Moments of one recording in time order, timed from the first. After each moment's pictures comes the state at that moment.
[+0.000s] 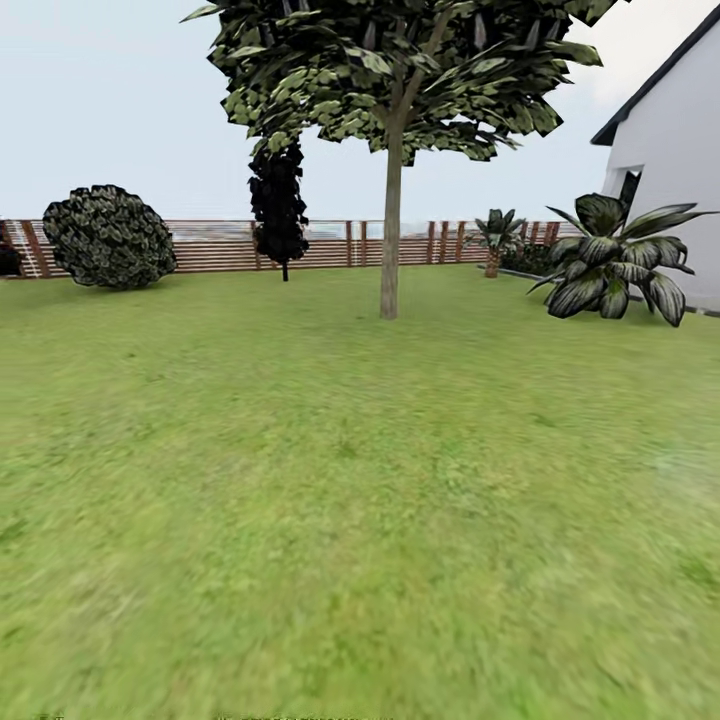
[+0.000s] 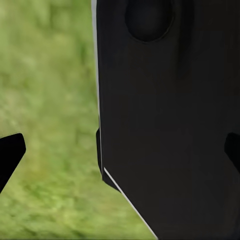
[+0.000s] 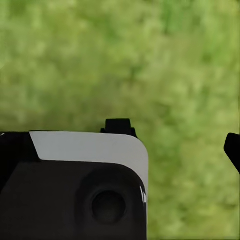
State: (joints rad) left arm 0.01 0.04 0.00 0.00 0.00 -0.01 0.00; right arm -0.13 -0.03 0.00 -0.09 -0.01 -0.12 0.00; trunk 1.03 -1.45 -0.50
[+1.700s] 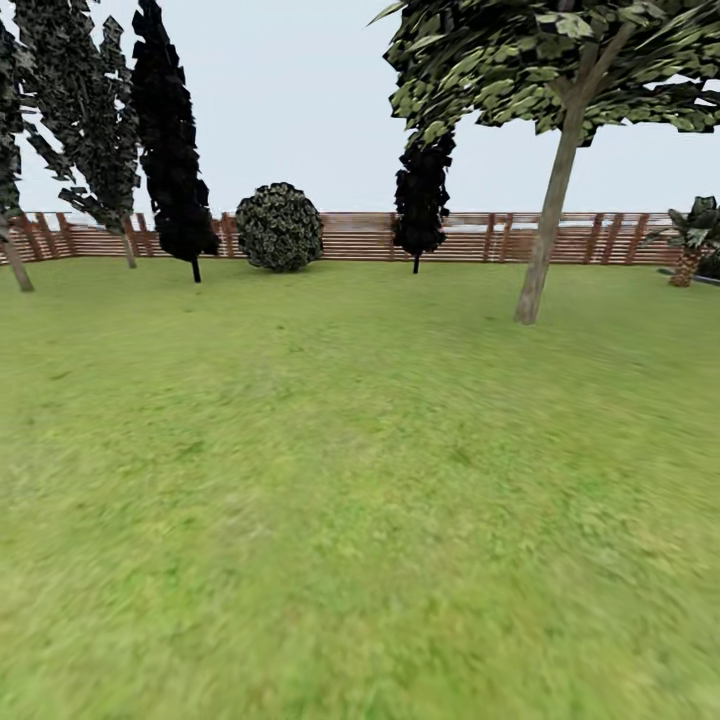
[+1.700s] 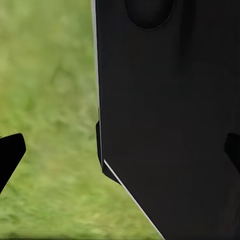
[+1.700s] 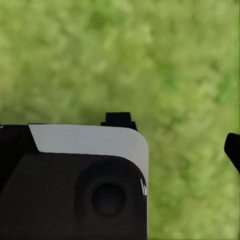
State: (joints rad) left arm 0.01 0.04 0.00 0.00 0.00 -0.01 0.00; right arm -0.13 -0.03 0.00 -0.09 -0.01 -0.12 0.00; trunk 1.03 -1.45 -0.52
